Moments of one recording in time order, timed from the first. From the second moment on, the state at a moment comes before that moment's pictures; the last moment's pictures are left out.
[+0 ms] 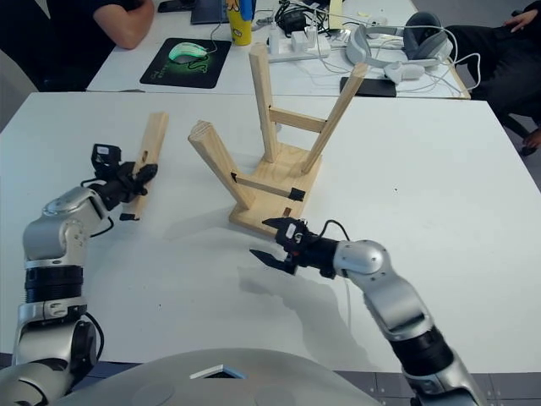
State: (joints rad) left arm -0.31 0.48 0.21 0.10 -0.31 0.64 -0.40; right arm 0.03 -0.56 0.25 -0.52 0.29 0.52 0.83
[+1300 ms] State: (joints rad) left arm -1.13 0.52 0.16 -0.01 -1.07 1.09 -0.86; right arm -0.64 -0.49 -0.28 -0.22 1.81 0.76 0.33
